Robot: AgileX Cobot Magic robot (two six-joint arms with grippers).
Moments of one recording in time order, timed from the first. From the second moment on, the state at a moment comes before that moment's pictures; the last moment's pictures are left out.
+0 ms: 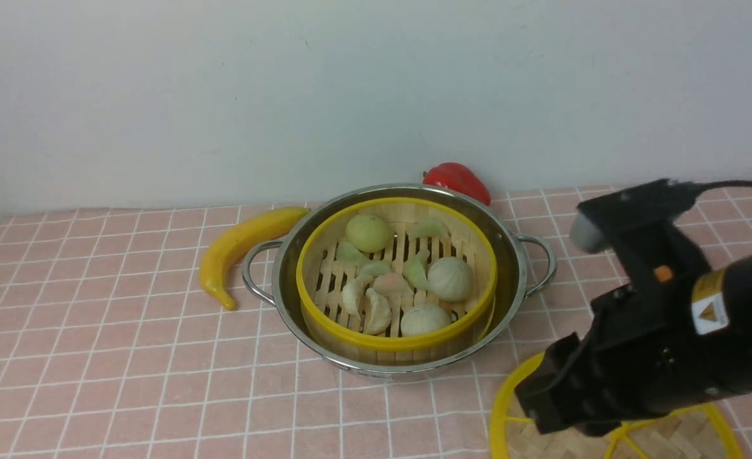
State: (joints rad) right arm 0.69 1.27 -0.95 0.23 0.88 0.19; left arm -0.29 1.02 -1.92 0.06 1.21 0.07
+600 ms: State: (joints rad) right arm 0.56 1.37 -0.87 -0.11 0.95 0.41; left arm -0.29 0.17 -0.60 -0.11 0.74 0.06
